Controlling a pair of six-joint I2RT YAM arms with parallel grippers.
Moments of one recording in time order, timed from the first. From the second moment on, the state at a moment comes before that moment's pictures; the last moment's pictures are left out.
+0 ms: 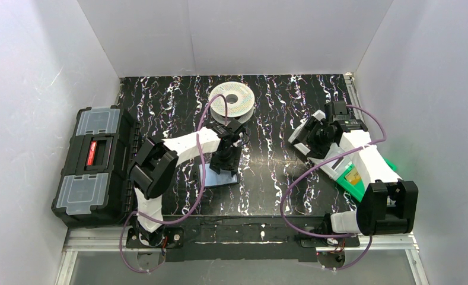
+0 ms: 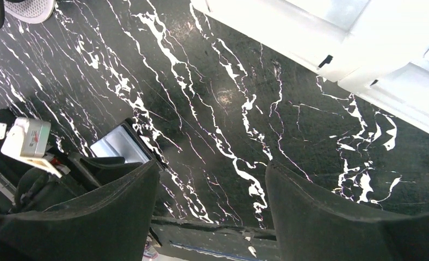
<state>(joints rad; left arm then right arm) -0.75 1.87 1.31 -0.85 -0.01 -0.52 0.09 1.34 1.05 -0.80 -0.26 0.69</state>
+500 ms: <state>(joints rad) -0.76 1.91 1.32 -0.88 -0.05 -0.51 0.17 1.34 1.03 -0.76 -0.29 0.71</state>
